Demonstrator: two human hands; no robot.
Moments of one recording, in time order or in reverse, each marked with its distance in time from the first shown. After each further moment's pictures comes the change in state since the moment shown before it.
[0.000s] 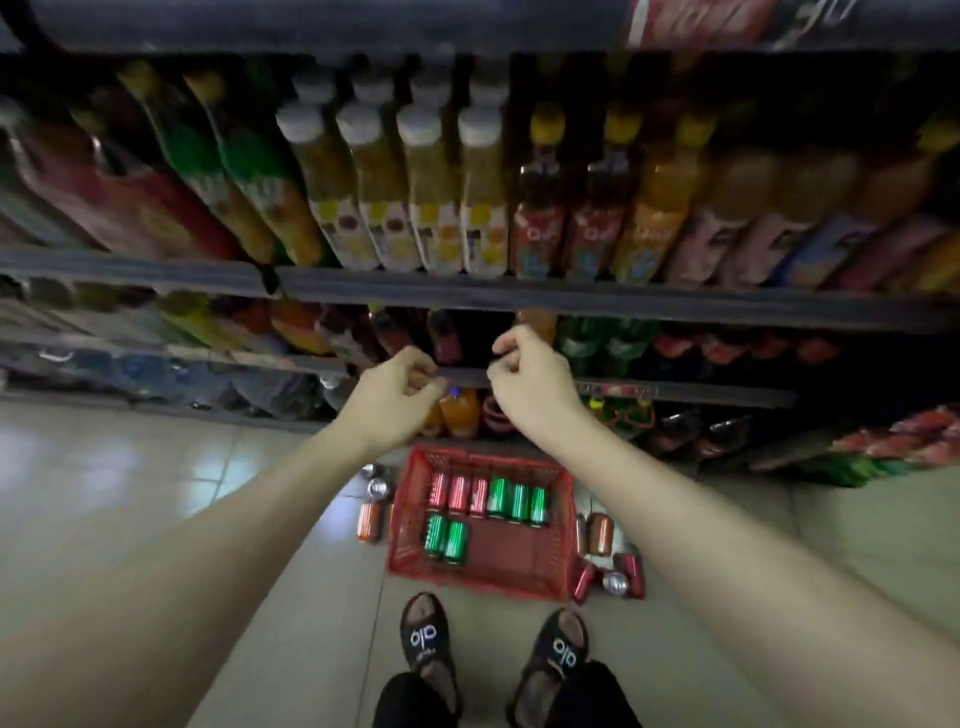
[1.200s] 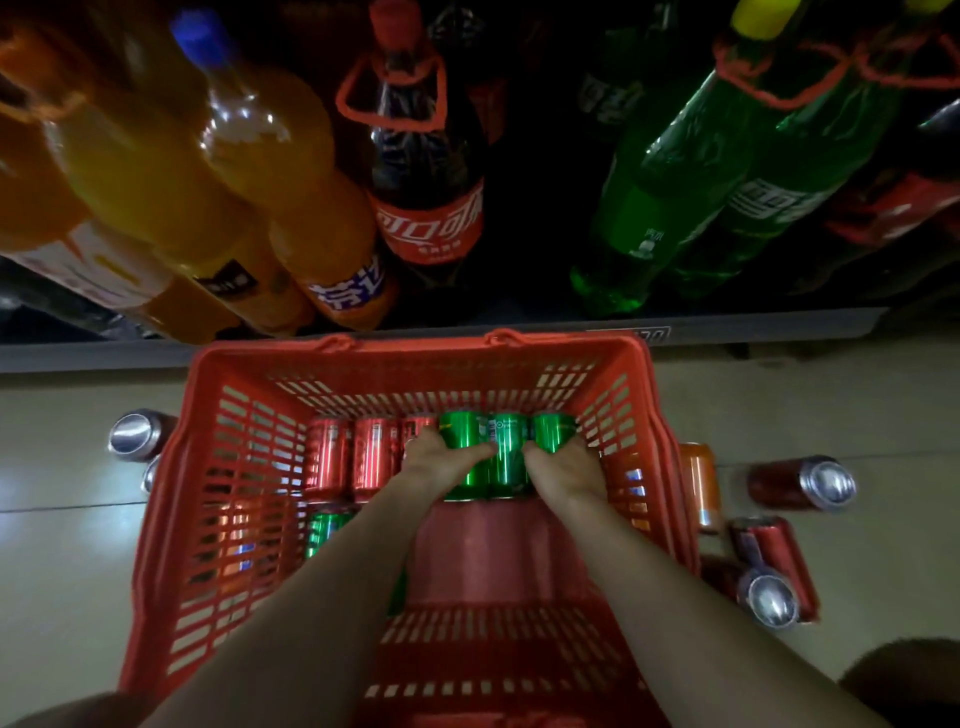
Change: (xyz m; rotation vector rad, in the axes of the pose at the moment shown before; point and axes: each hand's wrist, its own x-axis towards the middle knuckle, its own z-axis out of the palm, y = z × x) left_hand 0.278 -0.475 0.597 -0.075 -0.315 -0.439; right_hand 0.163 0.695 0.368 -0.033 0.086 0.784
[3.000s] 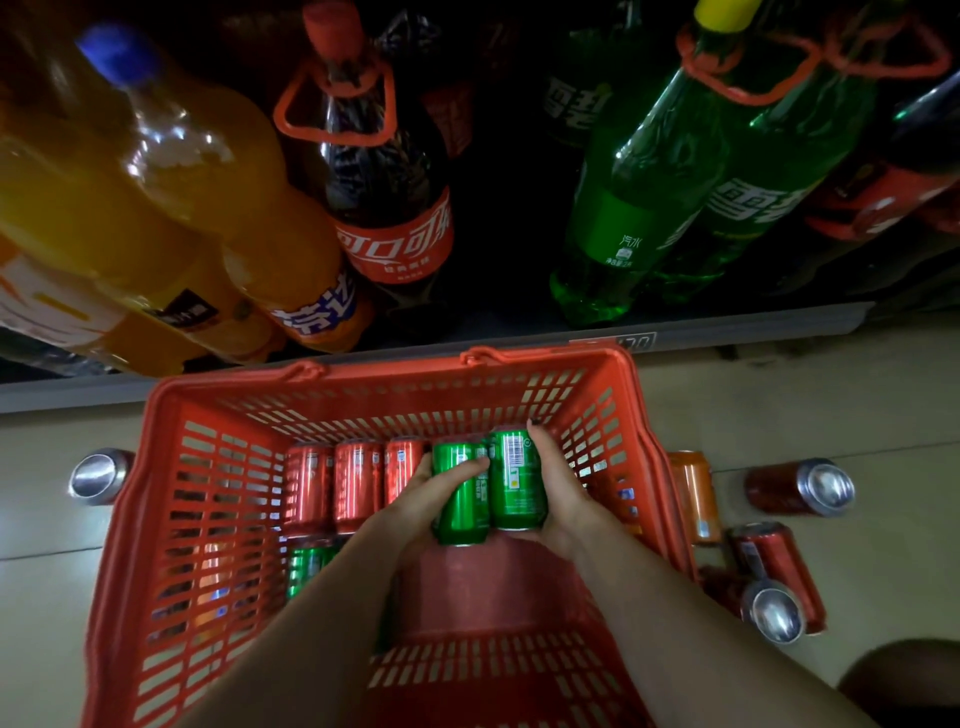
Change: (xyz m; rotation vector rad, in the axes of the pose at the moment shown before) left_hand -0.004 -0.011 0.014 -0.606 -0.335 -0.031; right_hand 0.012 0.010 0.000 0.791 -0.521 0.189
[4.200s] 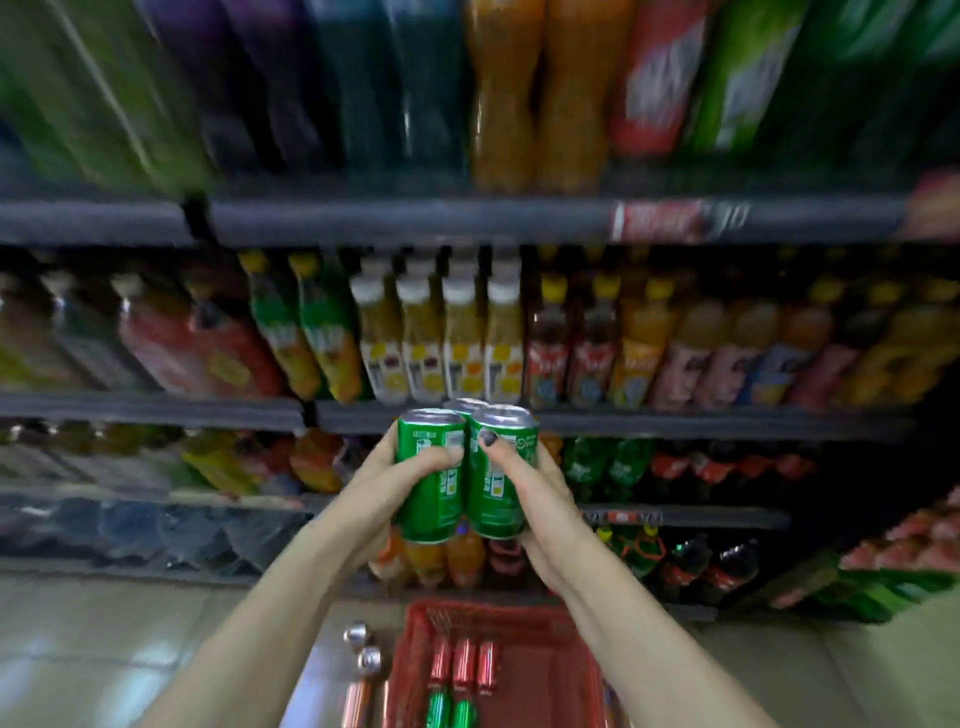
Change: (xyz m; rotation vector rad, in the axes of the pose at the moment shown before) left_hand -0.748 0.437 0.000 -0.044 0.044 0.720; right_hand -0.735 -0.284 0.279 -0.135 -0.367 -0.774
